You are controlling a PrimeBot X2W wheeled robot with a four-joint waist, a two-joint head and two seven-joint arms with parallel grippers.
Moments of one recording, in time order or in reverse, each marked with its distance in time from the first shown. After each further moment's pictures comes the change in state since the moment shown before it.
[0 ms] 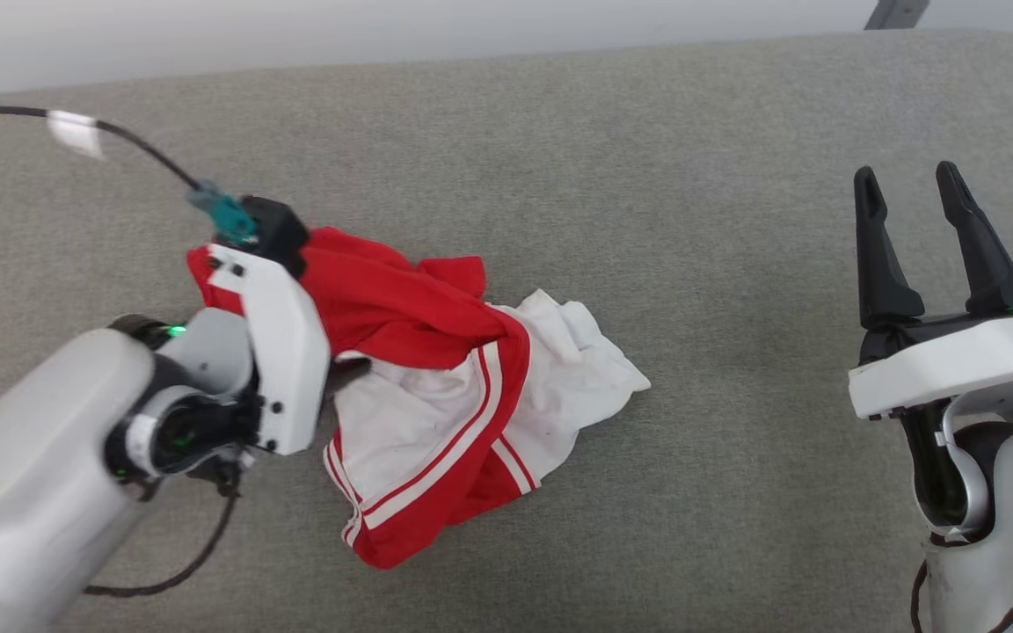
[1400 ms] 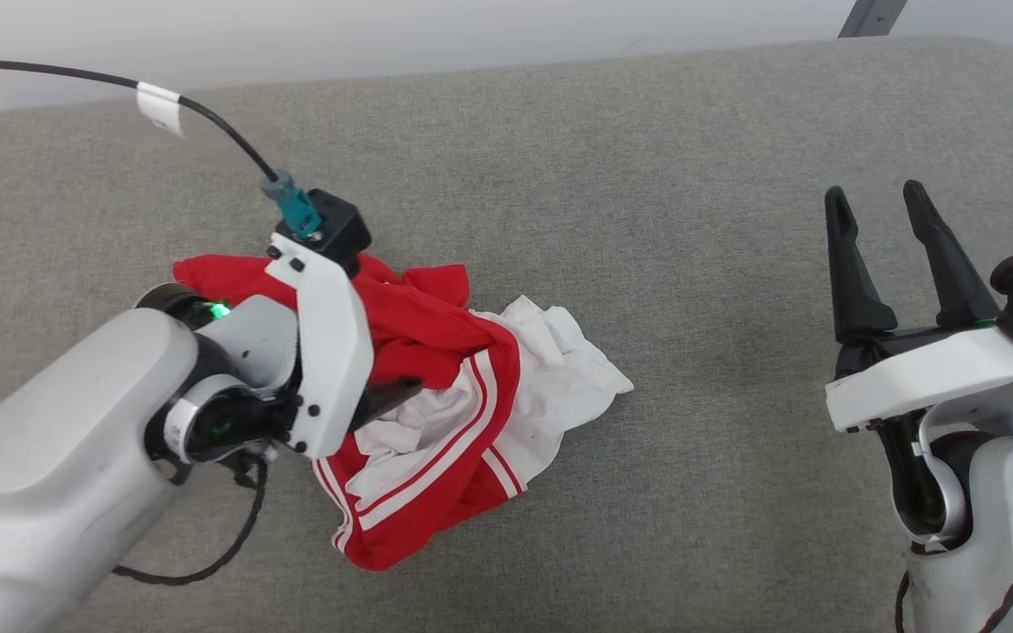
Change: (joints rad) left arm -0.076 -0.044 -0.066 -0.002 0.069 -0.058 0.077; right arm 0.011 0.000 0.034 0.041 0.026 0.000 -0.017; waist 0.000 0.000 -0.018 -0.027
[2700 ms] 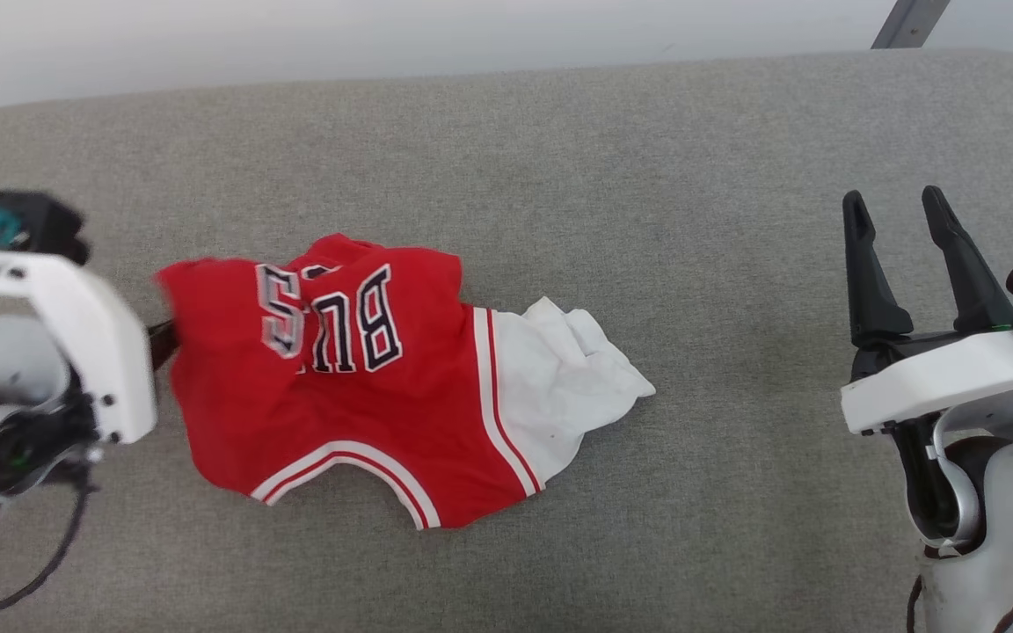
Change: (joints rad) left arm 0.235 0.279 0.241 -0.052 -0.066 0.177 -0.245; right arm 0.012 0.000 -0.029 -0.016 -0.017 0.000 0.017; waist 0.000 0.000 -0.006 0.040
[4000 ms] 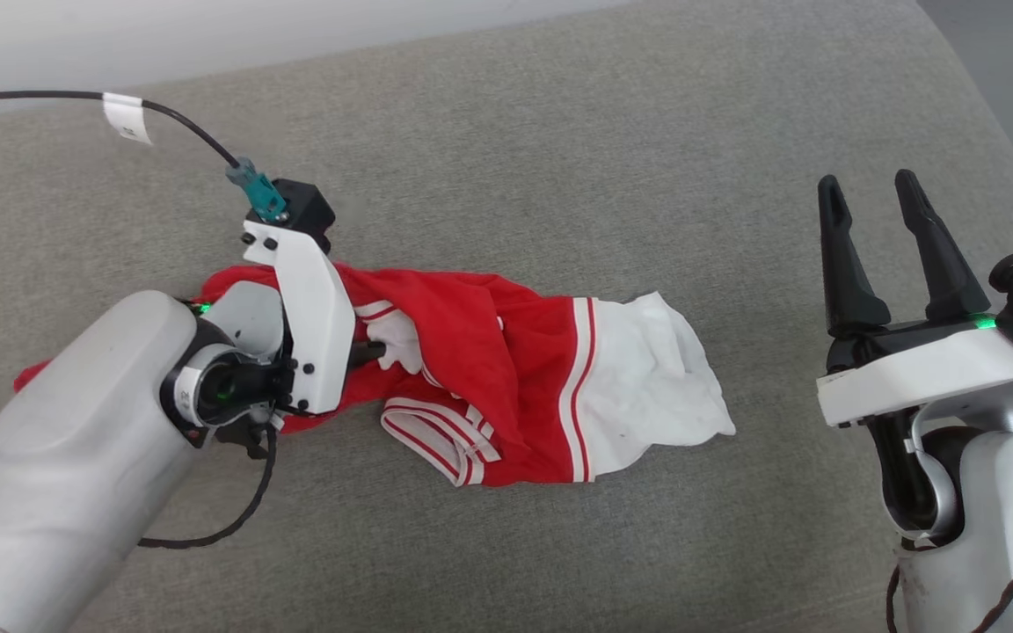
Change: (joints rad) left arm -0.246 -0.380 -0.196 0.334 0.026 -0.210 0.185; right arm -0.025 0.000 0.051 0.029 0.059 0.000 -0.072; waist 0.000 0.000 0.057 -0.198
